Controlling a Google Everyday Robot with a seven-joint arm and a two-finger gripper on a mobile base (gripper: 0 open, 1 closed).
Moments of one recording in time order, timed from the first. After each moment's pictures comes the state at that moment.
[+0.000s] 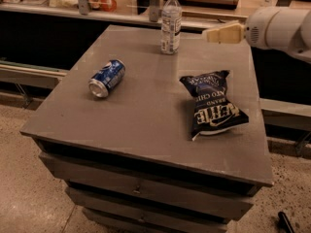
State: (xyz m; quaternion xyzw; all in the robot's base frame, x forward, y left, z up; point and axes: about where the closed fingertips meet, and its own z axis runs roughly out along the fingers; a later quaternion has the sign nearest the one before) arm 0.693 -0.220 0.980 -0.23 0.76 0.07 0.60
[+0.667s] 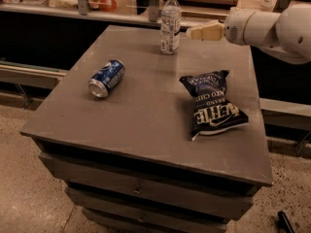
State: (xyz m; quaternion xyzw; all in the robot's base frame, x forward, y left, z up) arm 0.758 -0.181 0.958 -0.27 0.73 0.15 0.62
